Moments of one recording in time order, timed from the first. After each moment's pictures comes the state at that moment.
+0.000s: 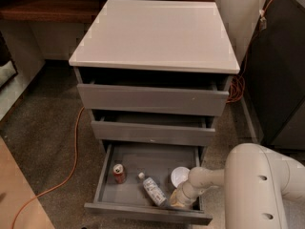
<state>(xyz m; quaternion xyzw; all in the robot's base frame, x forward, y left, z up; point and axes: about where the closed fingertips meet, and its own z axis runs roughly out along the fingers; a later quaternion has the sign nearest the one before) 0.497 -0.126 0.196 -0.66 0.72 0.17 0.14</state>
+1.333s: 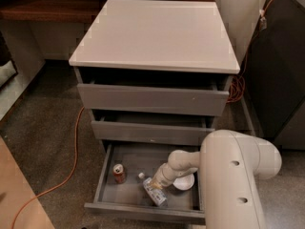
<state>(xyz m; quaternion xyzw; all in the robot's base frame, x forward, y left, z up) 0.574 -0.031 0.239 -0.55 0.79 0.20 0.16</state>
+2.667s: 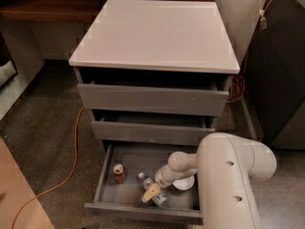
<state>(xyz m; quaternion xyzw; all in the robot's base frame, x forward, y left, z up) 0.575 -0.023 0.223 -0.46 0.85 0.23 0.14</state>
